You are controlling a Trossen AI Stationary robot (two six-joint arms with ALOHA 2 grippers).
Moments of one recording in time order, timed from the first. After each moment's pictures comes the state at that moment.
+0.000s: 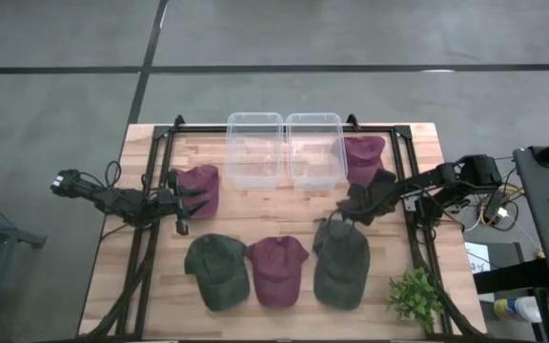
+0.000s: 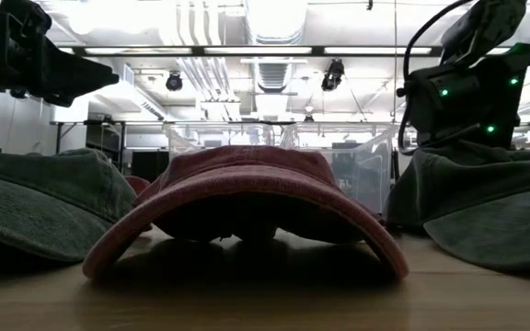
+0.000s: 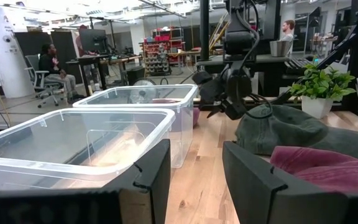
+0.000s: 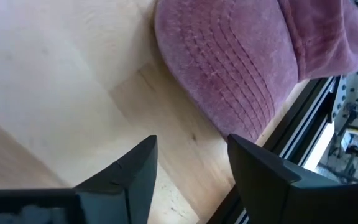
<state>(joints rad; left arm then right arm) -0.36 0.12 0.04 0.06 -0.61 0.09 0.01 1.49 0.65 -0.98 0.61 0.64</state>
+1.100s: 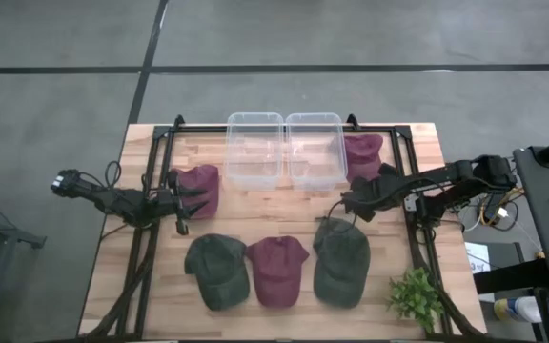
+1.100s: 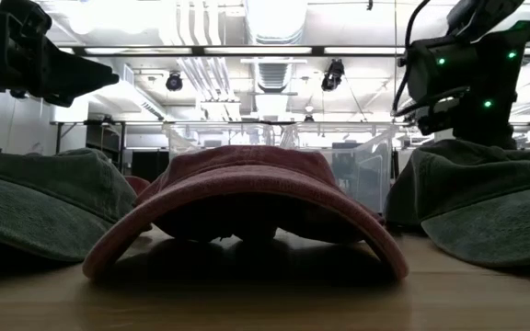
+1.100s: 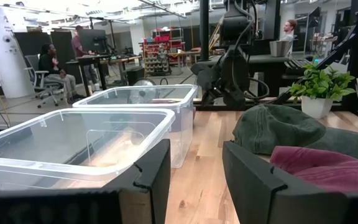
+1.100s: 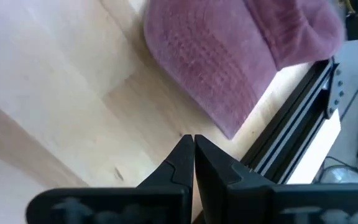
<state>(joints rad) -0.36 0.12 0.04 0.06 -0.61 0.09 -0.01 1.35 0.69 -1.08 0.57 0.63</state>
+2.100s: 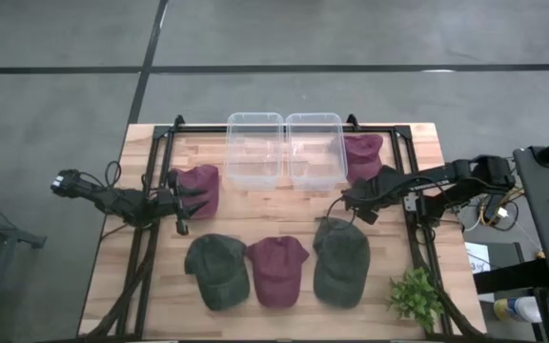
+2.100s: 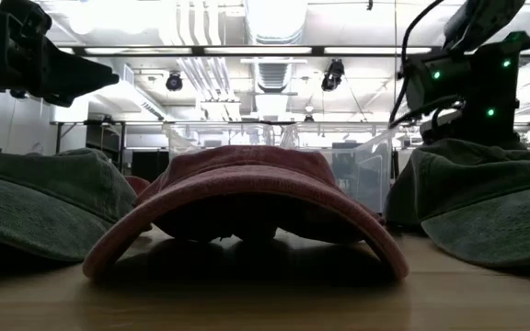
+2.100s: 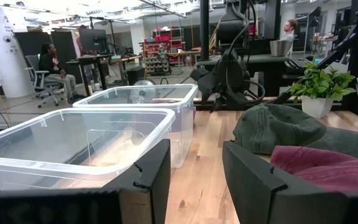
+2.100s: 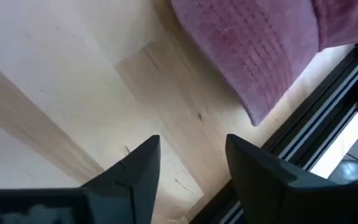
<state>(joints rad) -0.36 0.12 0.04 0.06 -0.61 0.09 -0.06 1.38 0.67 -1.05 0.47 0.54</state>
